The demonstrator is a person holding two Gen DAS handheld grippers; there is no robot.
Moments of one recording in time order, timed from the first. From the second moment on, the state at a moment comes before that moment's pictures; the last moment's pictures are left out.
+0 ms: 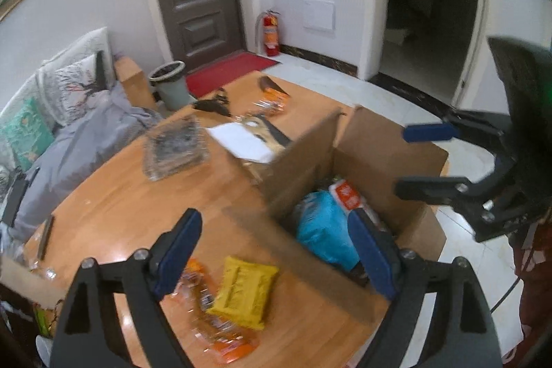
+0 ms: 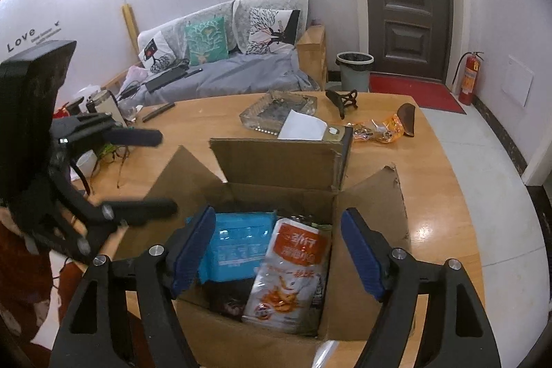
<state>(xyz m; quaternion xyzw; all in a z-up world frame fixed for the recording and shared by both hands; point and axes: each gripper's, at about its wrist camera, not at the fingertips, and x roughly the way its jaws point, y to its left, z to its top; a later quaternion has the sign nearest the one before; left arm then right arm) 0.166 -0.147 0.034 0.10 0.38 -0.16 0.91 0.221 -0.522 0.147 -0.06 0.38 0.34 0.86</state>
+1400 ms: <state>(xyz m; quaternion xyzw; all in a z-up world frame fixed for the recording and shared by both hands) 0.129 -0.037 -0.168 0.00 0.48 -0.10 0.87 0.102 -0.343 -0.027 -0.09 0.45 0.32 0.83</state>
